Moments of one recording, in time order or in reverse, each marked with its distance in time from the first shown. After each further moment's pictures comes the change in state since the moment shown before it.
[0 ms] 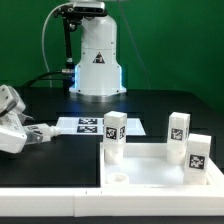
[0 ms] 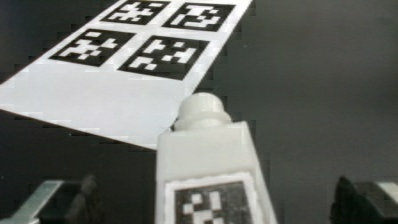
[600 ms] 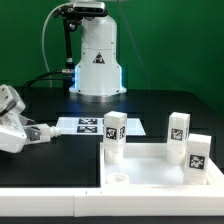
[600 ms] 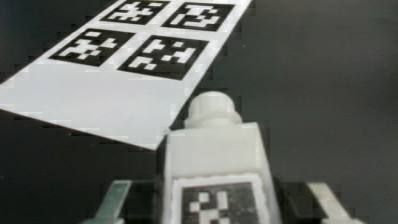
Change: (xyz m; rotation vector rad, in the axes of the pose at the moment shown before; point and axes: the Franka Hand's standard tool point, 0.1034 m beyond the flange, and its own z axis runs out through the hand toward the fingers) arm -0.012 -0.014 -0.006 -0.005 0.030 -0.038
